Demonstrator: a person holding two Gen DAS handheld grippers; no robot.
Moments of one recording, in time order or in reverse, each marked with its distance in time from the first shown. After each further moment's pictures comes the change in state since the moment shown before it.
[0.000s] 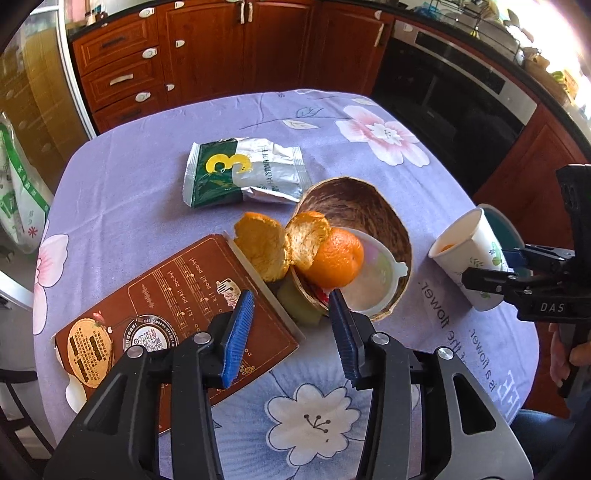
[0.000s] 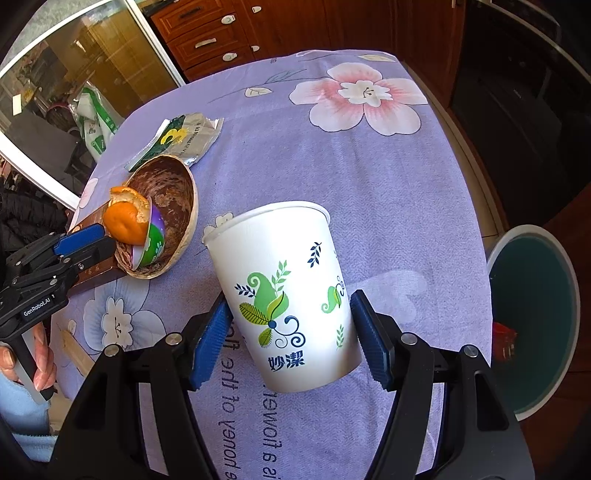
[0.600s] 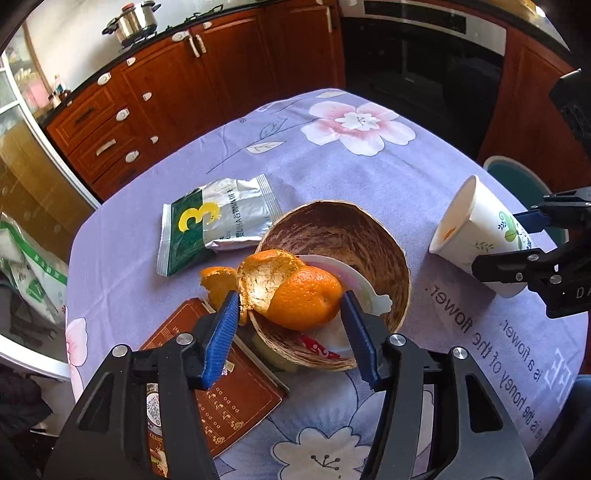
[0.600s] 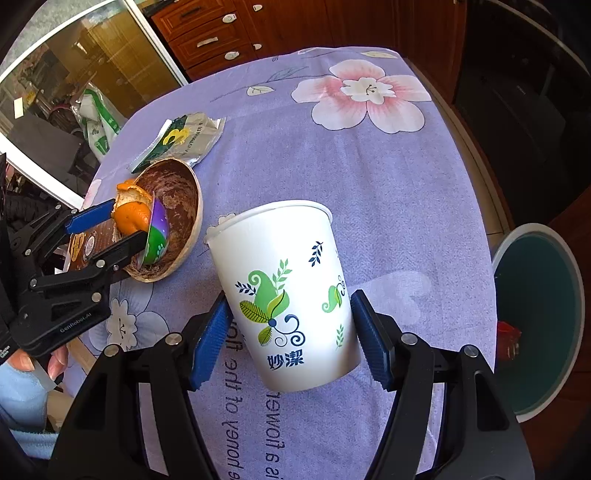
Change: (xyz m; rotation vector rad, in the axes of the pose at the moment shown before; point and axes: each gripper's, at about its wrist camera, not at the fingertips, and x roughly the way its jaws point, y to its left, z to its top) left arm 0.019 -0.051 0.018 0.297 -0.047 0.149; right arm 0.001 -0.003 0.003 0.011 0.008 0.027
